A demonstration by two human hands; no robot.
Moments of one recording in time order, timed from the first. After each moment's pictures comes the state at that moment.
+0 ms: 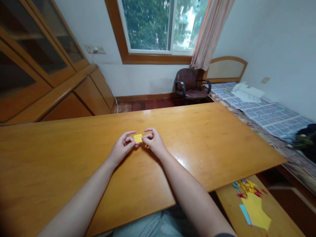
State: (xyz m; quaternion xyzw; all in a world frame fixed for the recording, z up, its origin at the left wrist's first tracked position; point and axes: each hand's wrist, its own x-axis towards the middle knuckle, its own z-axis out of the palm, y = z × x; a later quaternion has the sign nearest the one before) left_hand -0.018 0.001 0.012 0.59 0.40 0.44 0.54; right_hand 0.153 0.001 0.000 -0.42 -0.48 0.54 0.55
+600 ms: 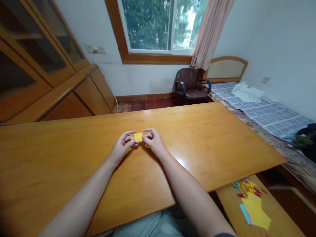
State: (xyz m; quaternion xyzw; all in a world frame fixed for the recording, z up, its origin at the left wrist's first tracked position) left_hand -0.019 0.002 0.012 0.57 0.41 0.45 0.56; right_hand 0.153 0.000 0.000 -0.42 -0.48 0.54 0.56
